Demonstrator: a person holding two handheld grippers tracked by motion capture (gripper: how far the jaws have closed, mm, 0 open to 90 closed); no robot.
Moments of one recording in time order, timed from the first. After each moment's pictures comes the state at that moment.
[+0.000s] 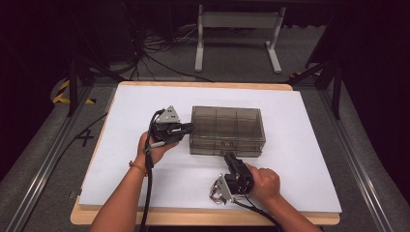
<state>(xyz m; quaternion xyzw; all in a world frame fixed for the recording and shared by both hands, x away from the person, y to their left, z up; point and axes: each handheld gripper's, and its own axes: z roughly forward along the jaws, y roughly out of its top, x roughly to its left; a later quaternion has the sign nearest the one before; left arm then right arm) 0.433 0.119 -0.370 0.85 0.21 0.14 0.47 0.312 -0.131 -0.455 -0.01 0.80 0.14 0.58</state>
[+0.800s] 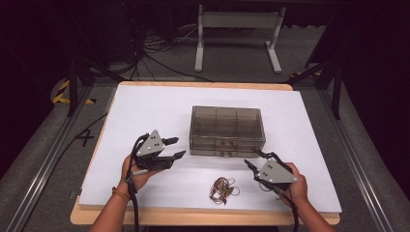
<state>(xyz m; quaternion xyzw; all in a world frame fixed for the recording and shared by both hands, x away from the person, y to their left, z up) 0.368 0.156 -0.397 0.83 0.19 0.18 0.49 0.306 -0.229 -0.399 0.17 0.81 0.38 0.41</state>
